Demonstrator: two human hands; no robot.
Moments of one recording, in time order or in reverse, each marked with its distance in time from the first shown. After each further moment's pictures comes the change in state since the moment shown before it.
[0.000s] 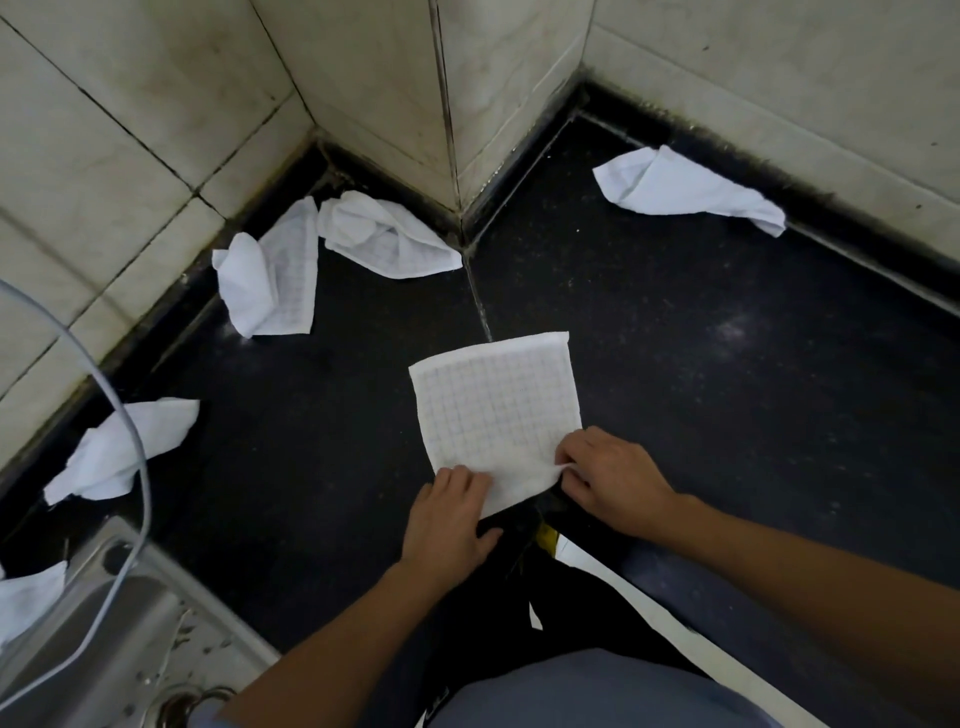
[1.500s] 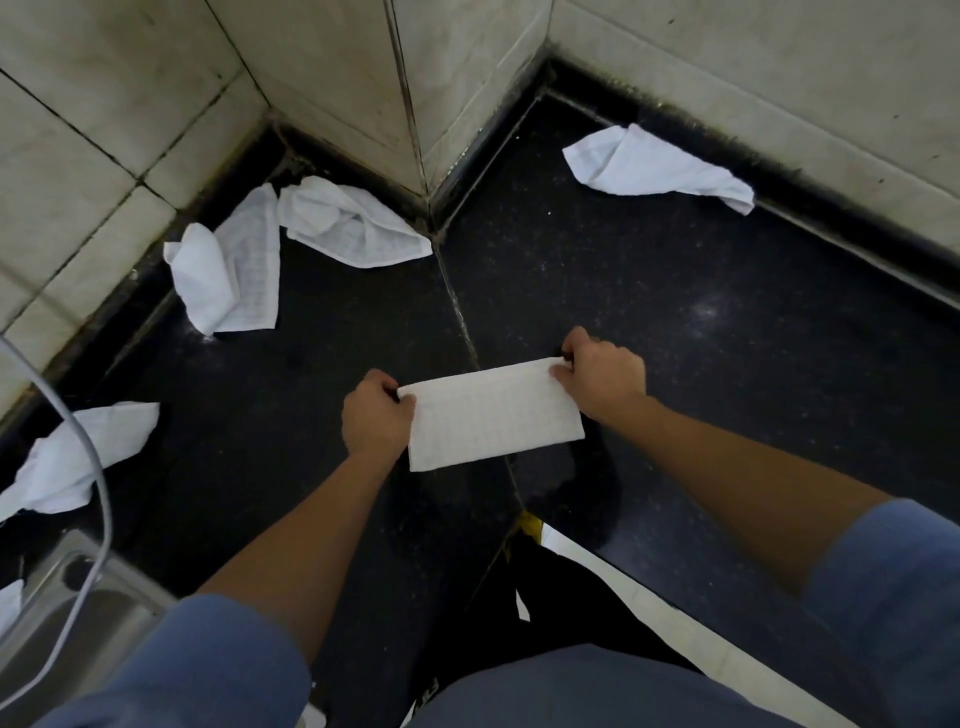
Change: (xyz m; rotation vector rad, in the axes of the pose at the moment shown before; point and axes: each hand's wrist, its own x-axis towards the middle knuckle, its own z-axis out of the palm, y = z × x) left_hand 0.093 -0.050 -0.042 -0.428 0.217 -0.648; right_hand 0.073 0.034 -0.031 -0.115 0.071 0.494
